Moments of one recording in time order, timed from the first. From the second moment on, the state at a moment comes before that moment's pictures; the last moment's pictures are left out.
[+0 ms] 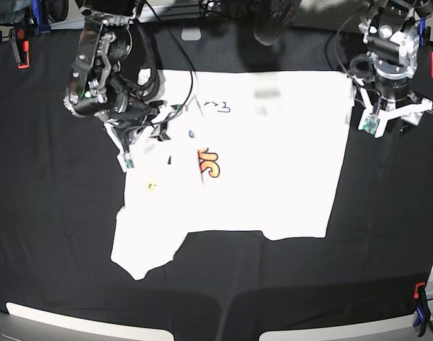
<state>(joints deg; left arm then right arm) 25.3 -30.4 14.1 114.5 21.4 13.5 49.2 -5.4 -3.3 20.0 92.9 15.7 37.8 -57.3</state>
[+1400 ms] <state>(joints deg) 25.3 -30.4 14.1 114.5 17.8 13.5 49.1 -6.0 15.0 51.0 102.3 3.1 28.7 -59.0</state>
